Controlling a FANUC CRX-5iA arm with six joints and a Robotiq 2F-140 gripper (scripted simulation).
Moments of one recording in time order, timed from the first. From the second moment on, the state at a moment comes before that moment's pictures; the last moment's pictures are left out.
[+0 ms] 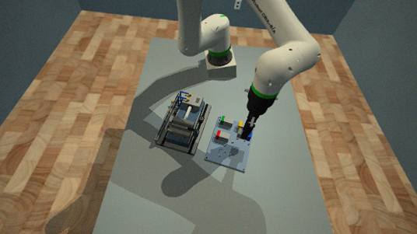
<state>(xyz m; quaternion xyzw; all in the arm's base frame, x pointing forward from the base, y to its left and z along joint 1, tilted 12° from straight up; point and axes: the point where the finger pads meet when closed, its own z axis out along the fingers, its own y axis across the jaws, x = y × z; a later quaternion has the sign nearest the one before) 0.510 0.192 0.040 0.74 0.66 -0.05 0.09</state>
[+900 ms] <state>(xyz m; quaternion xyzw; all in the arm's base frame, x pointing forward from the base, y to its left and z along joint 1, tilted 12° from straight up) 0.507 0.204 0.101 0.74 0.66 -0.05 0.09</state>
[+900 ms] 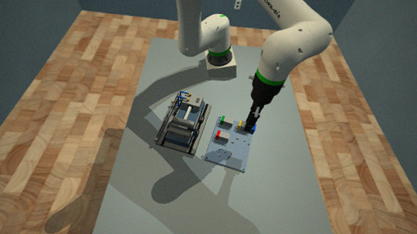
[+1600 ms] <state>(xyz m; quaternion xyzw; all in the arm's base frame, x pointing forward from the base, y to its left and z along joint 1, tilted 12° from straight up) 0.506 0.205 0.106 0.74 0.66 -0.05 0.09</state>
